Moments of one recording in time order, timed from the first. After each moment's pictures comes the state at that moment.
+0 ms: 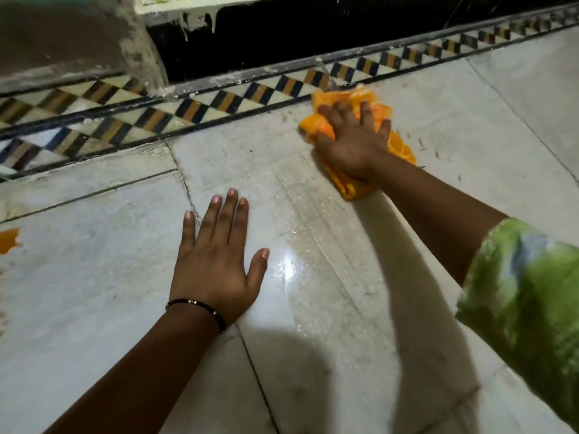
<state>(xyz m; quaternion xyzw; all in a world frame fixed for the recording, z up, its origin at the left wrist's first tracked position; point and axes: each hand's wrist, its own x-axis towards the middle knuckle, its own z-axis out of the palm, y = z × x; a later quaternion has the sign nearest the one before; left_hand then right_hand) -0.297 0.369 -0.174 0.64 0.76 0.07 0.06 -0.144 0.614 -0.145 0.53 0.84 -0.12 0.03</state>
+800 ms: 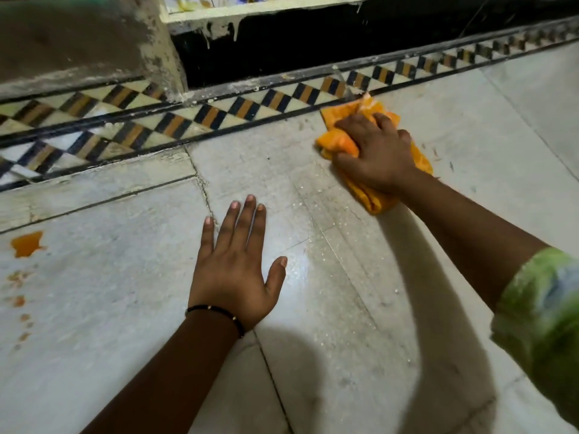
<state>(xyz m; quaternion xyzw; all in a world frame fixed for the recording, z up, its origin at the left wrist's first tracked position) -0.297 0.369 -0.173 0.65 0.76 0.08 0.06 -0.131 0.621 -0.144 0.49 0.87 -0.08 -0.01</state>
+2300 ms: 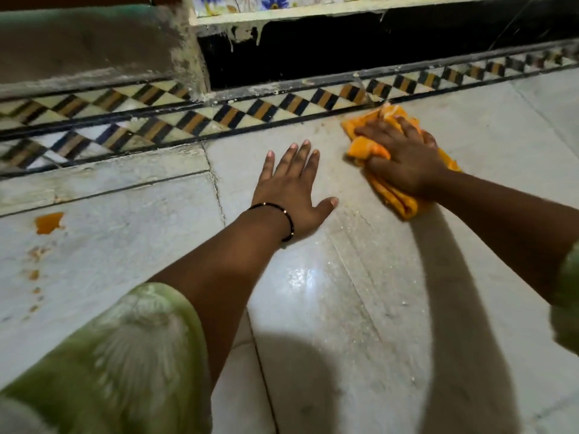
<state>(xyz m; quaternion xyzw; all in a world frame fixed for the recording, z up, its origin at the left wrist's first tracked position) -0.291 0.487 -0.166 0.67 0.73 0.03 0.11 -0.107 0.637 -0.143 0.43 0.90 -0.08 0.04</state>
